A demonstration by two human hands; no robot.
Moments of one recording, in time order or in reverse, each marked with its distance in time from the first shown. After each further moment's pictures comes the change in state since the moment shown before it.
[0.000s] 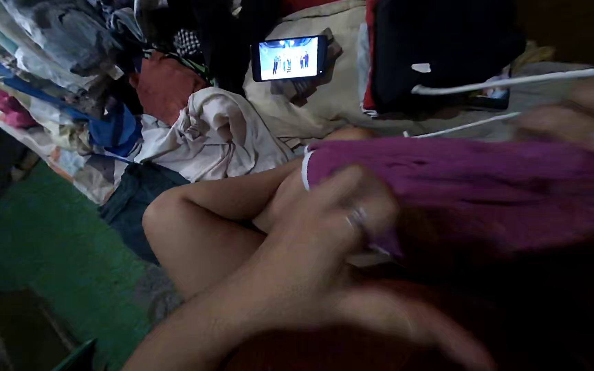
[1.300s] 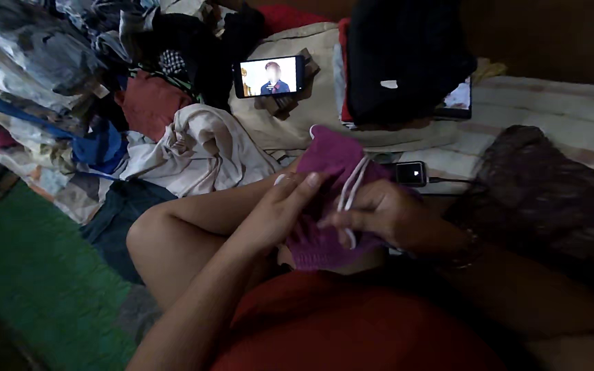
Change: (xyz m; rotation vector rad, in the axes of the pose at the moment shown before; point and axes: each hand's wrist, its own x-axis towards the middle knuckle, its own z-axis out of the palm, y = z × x) left_hand 0.007 -0.077 0.015 -0.447 -0.057 -0.577; right_hand -0.008 0.090 0.022 -0.485 -0.377 0.205
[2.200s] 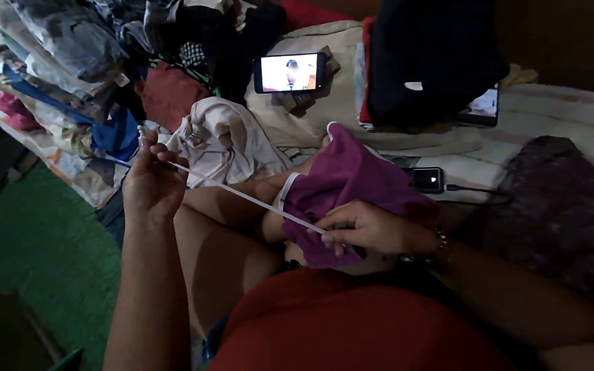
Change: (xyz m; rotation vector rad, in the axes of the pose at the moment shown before) left_hand -0.058 -0.010 -0.147 -0.779 0.847 0.232; right_hand 0.016 0.036 0.008 -0.194 -0.274 0.220
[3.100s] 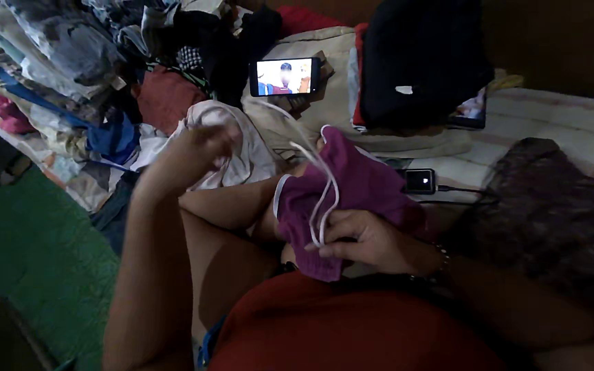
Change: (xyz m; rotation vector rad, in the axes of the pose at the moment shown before) left_hand 0.000 0.013 0.078 1.349 -0.482 -0.059; right_hand -0.011 -0.011 0.022 0.023 0.212 -0.358
